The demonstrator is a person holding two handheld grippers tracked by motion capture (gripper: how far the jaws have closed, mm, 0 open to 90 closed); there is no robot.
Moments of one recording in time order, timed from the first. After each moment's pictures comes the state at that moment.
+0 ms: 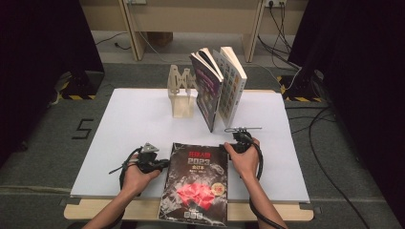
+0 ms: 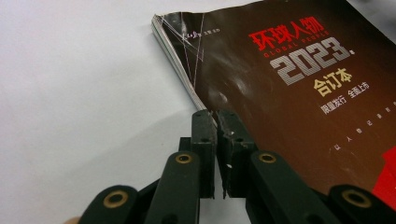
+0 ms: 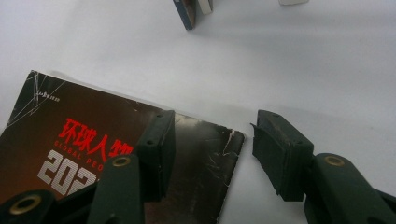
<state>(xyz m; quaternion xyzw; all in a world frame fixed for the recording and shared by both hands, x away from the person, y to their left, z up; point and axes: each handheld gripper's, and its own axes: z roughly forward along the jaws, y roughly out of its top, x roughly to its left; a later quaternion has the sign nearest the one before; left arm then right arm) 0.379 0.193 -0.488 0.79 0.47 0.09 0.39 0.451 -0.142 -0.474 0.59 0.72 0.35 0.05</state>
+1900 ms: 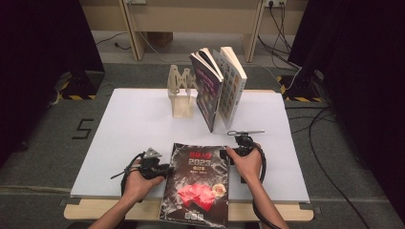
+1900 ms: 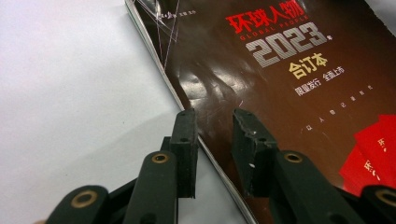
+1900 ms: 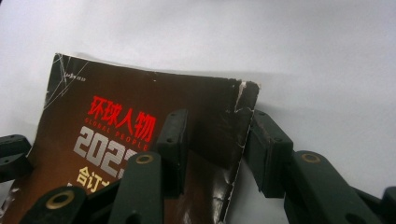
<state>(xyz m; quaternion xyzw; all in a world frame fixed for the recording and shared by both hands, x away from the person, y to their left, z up) 0.362 0.184 -0.489 0.79 0.47 0.08 0.38 0.438 -0.149 -0.475 0.61 0.72 0.35 -0.03</state>
